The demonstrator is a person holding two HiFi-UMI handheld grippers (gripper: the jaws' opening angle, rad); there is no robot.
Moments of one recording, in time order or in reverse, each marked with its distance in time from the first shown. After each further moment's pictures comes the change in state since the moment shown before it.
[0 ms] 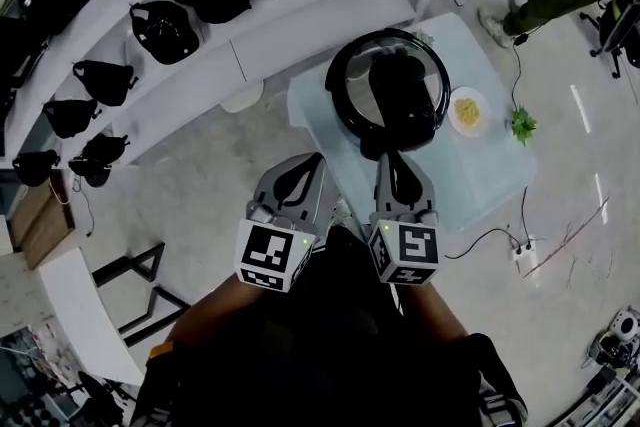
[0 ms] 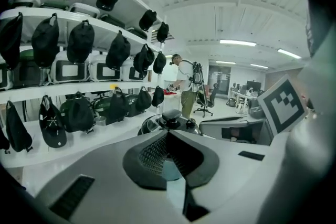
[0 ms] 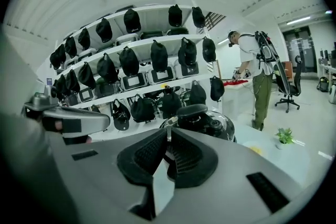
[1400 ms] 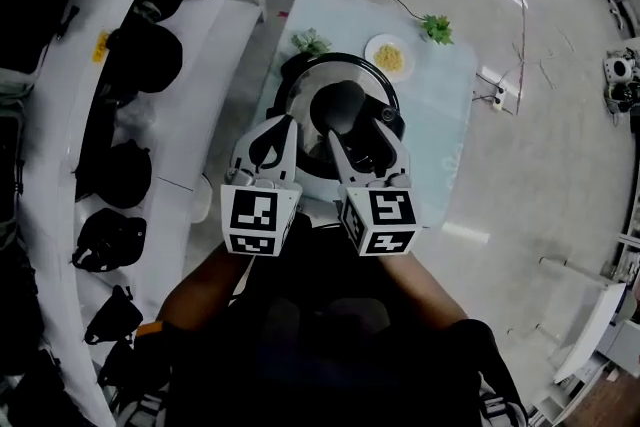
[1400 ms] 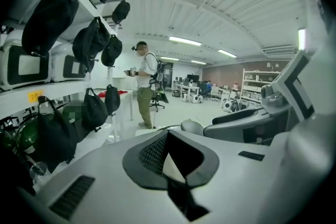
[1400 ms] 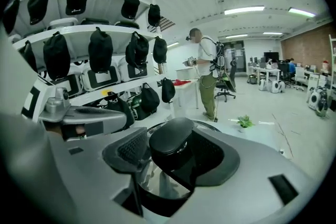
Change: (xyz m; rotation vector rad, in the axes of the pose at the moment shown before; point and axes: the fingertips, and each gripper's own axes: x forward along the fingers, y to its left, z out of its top) left arm 0.197 0.060 0.070 0.318 0.036 -0.641; right arm 0.107 -0.044 0.047 0.278 -0.025 -0.660
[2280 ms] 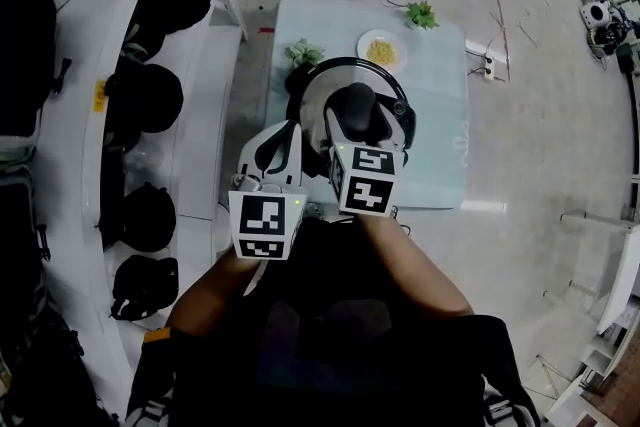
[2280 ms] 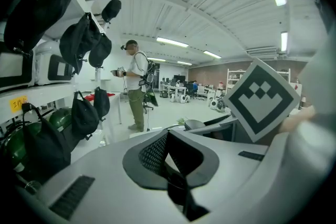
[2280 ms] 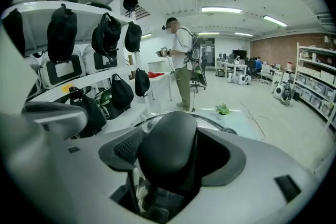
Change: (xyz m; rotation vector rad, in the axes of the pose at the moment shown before) left arm 0.002 0.024 0.004 0.080 -0.017 -0.149; right arm 0.052 -0.009 -0.010 0.136 0.098 -0.323
